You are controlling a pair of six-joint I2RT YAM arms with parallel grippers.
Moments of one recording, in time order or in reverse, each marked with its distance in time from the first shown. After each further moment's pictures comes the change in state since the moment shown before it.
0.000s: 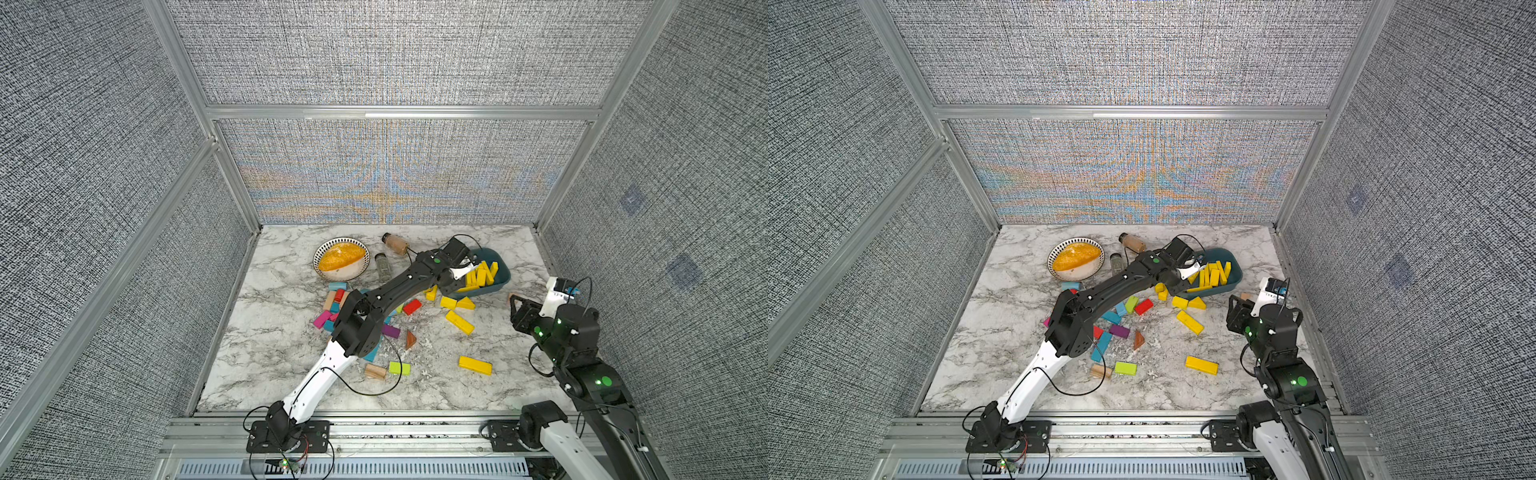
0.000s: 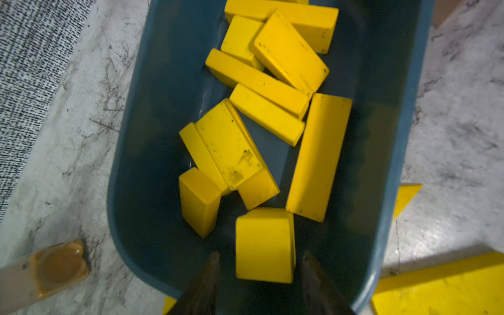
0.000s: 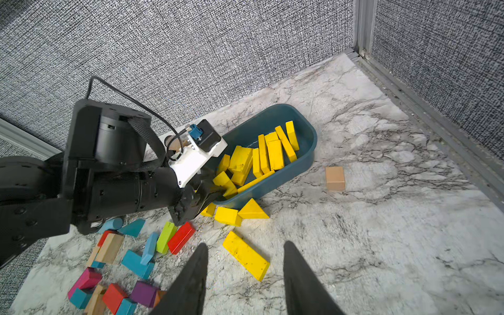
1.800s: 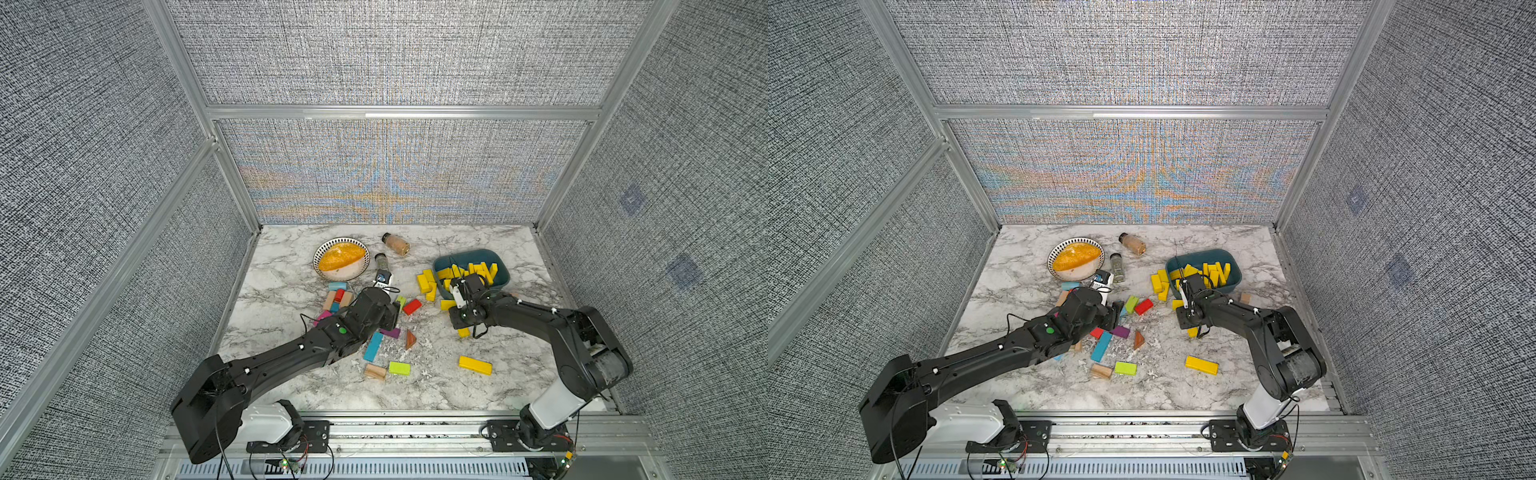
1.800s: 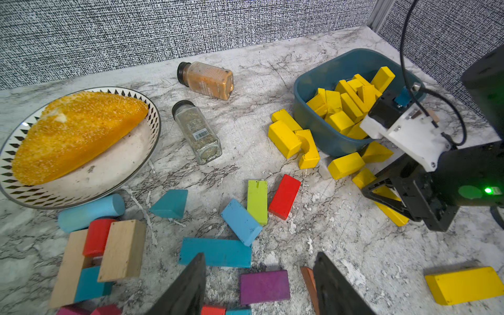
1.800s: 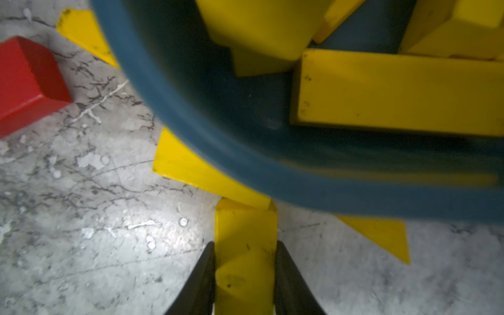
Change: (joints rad) left arm 0.000 -1.242 -1.593 0.732 -0.261 -0.653; right arm 0.221 1.103 0.183 0.166 -0.058 -0.352
